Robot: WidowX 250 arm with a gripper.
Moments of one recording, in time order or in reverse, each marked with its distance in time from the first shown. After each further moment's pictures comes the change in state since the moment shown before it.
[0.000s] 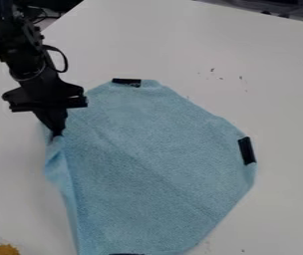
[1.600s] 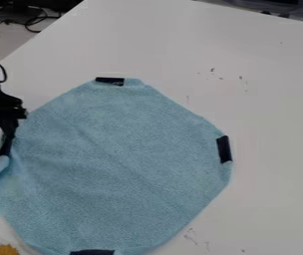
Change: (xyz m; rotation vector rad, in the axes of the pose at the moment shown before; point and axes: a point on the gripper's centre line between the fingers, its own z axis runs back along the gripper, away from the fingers) arm -0.008 0.092 0.000 0.113 0.048 -0.015
